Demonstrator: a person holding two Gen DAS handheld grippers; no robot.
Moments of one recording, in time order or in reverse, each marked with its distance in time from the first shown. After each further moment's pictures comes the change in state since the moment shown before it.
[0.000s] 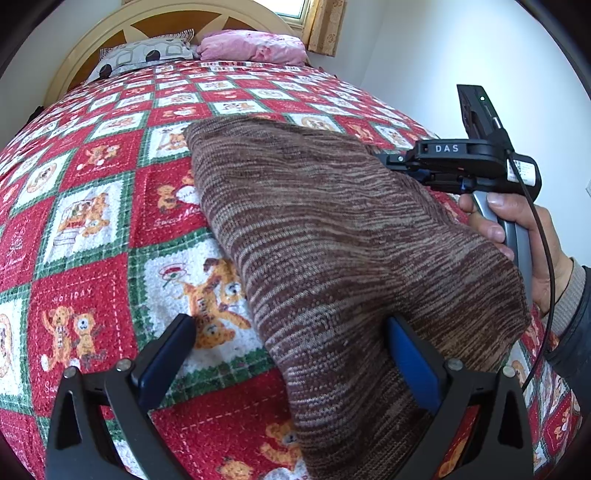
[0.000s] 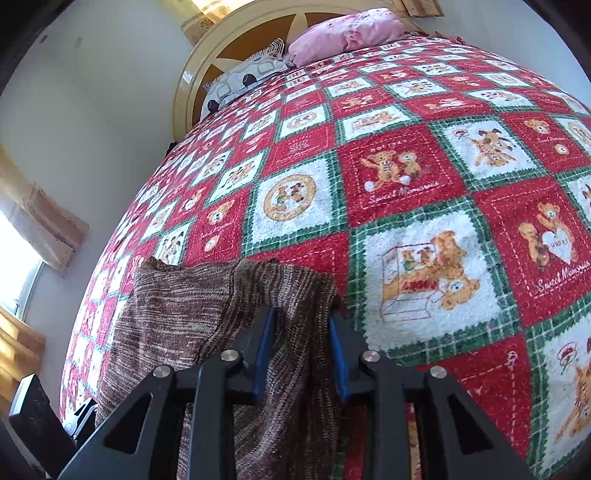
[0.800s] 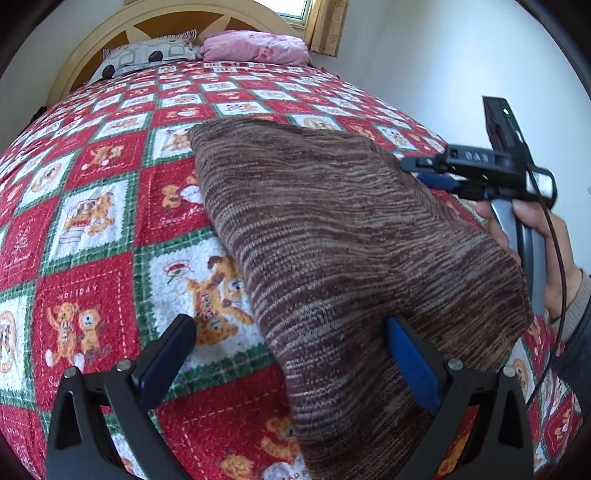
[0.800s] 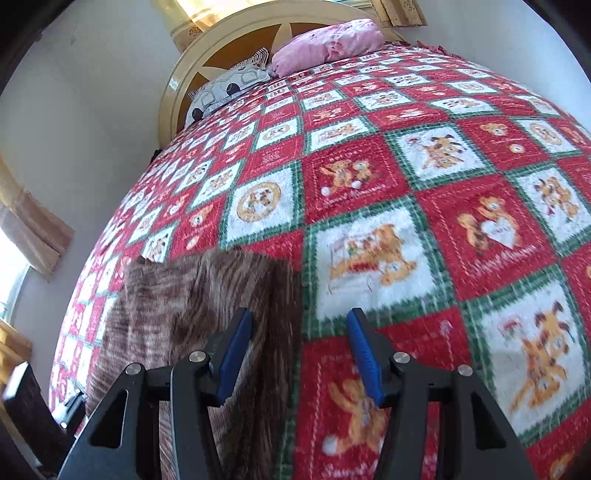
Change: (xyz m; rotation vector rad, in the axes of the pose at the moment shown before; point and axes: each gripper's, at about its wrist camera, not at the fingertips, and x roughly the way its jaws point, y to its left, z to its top) left arm -0.004 -0.001 -0.003 -0.005 -0.002 0.014; right arm -0.028 -0.019 -0.004 0.023 -0.033 -0.064
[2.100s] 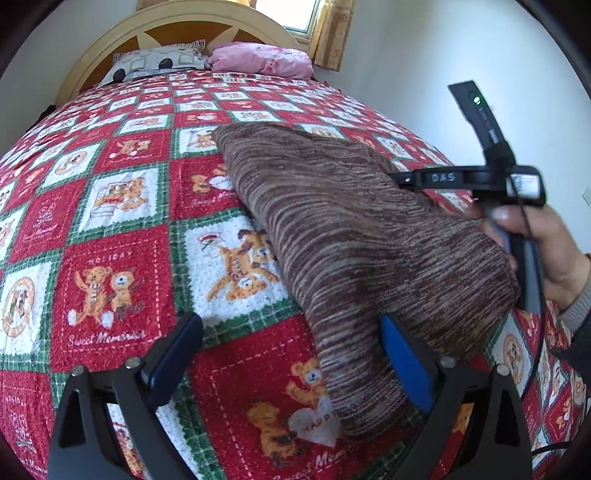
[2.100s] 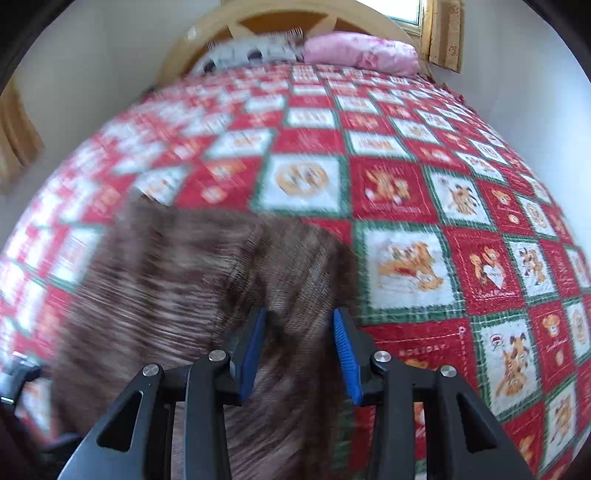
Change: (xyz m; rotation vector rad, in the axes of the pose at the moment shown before) left arm -0.022 0.016 -0.024 -0.014 -0.058 -0.010; right arm 0.007 0.080 -0.028 -0.300 0.038 -0.304
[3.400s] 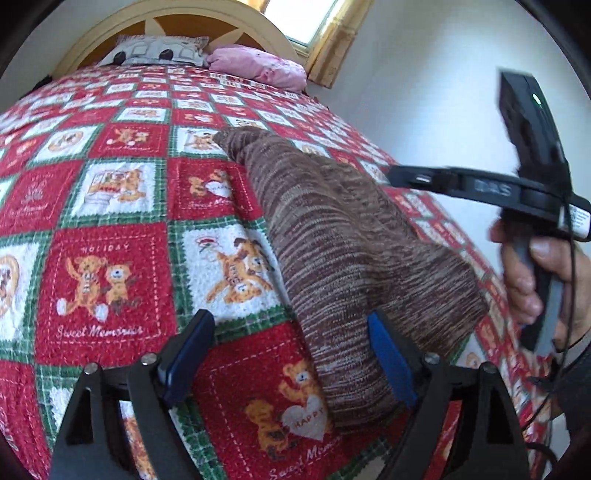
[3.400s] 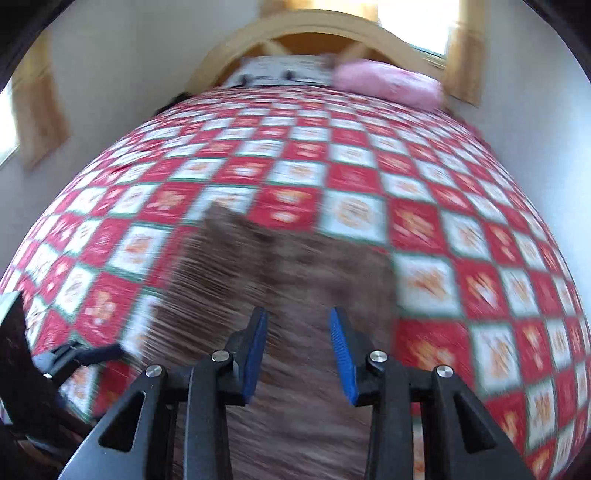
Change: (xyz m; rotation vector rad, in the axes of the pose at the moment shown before) left arm -0.011 0.021 0.002 -0.128 -0.057 -0.168; right arm -0.071 0.095 0.010 -0.170 -0.061 0.088
